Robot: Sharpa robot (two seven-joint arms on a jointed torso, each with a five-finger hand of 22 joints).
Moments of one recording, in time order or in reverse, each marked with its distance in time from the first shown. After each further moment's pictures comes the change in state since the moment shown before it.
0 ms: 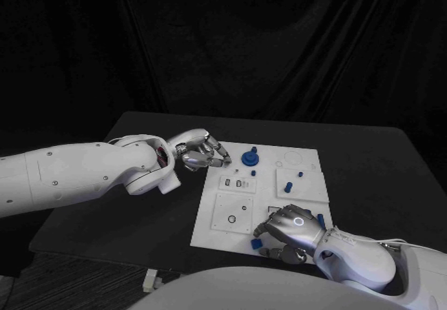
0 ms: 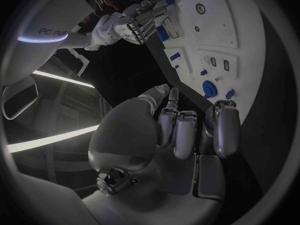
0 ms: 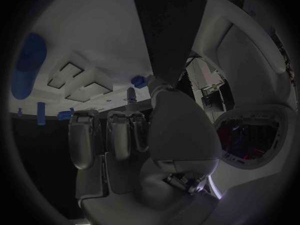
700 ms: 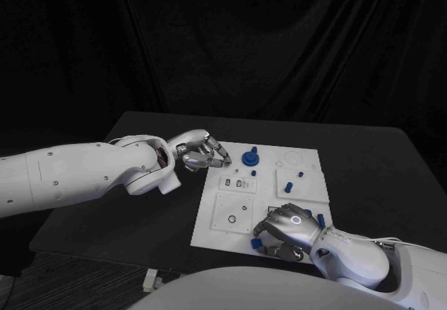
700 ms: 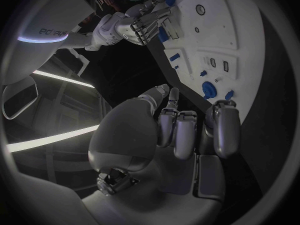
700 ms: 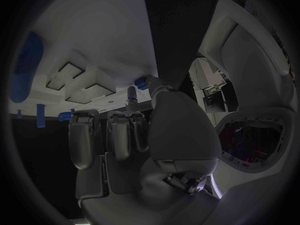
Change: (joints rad) left arm -0.002 -0.001 0.000 0.000 0.000 0.005 -0.001; left_hand 0.001 0.001 -0.003 0.003 0.000 0.000 0.000 0.000 -0.002 0.000 0.000 0.002 0.000 0.000 0.000 0.000 0.000 0.000 -0.003 -0.003 -0.004 0.000; right arm -0.005 0.030 0.000 -0.033 -0.001 -0.006 -0.013; right_hand -0.001 0.009 0.005 -0.005 -0.039 0.031 -0.002 0.017 0.016 0.000 0.000 0.000 0.000 0.003 0.003 0.000 0.000 0.000 0.000 0.000 0.000 0.001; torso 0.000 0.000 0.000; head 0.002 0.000
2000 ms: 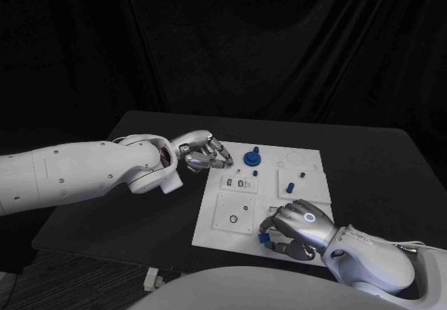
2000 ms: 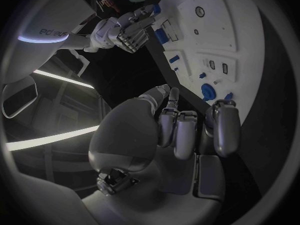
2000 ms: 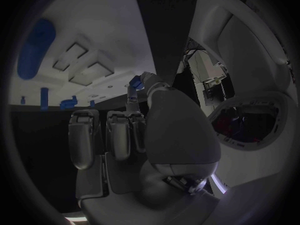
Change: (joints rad) left arm -0.002 0.010 0.000 -0.015 0.000 0.022 0.000; left_hand 0.015 0.002 0.004 0.007 0.000 0.000 0.000 0.004 -0.005 -0.001 0.002 -0.004 0.000 0.000 0.000 -0.004 0.000 0.000 -0.004 0.004 -0.005 0.000; right arm 0.055 -0.089 -0.001 0.105 0.048 -0.064 0.004; right_hand 0.083 0.004 0.018 -0.058 0.109 0.090 -0.009 0.061 0.072 0.000 0.007 0.000 0.001 -0.001 0.006 -0.004 0.000 0.000 0.004 0.004 0.000 0.000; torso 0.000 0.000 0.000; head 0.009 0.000
